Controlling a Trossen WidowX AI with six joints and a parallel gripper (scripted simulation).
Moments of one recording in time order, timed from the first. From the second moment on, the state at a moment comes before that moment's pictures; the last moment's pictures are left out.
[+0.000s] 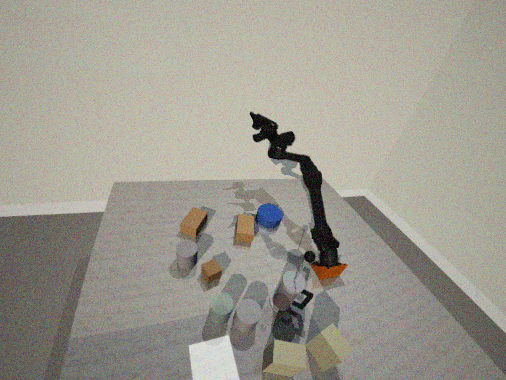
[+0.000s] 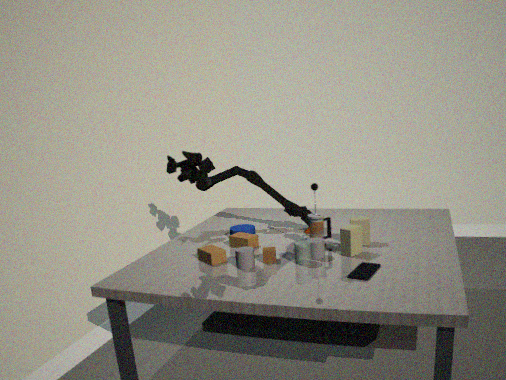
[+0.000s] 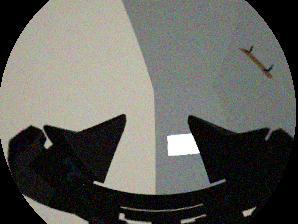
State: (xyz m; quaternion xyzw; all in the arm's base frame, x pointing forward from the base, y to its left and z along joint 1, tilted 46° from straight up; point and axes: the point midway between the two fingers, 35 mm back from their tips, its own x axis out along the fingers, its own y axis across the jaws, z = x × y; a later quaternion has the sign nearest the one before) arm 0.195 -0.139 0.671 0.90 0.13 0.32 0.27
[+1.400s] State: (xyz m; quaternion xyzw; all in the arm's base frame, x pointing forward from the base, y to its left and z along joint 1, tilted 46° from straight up) arm 0.445 0.009 0.553 0.50 0.24 0.03 -0.83
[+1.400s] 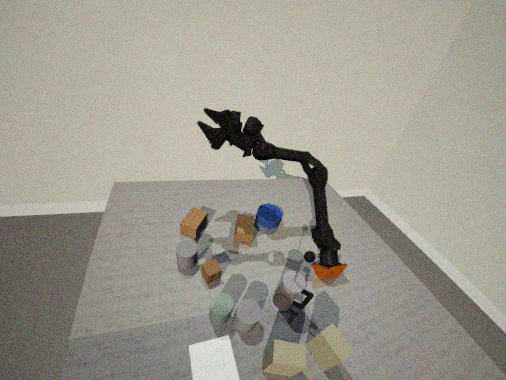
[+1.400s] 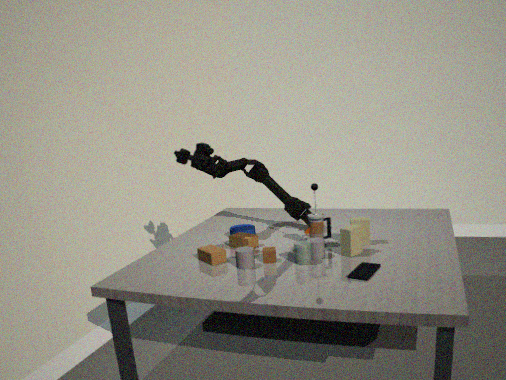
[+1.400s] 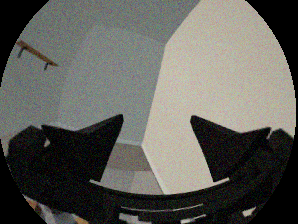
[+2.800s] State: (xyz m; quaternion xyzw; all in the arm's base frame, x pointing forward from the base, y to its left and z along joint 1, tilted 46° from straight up) arm 0.190 0.273 0.178 0.39 -0.31 -0.05 -0.87
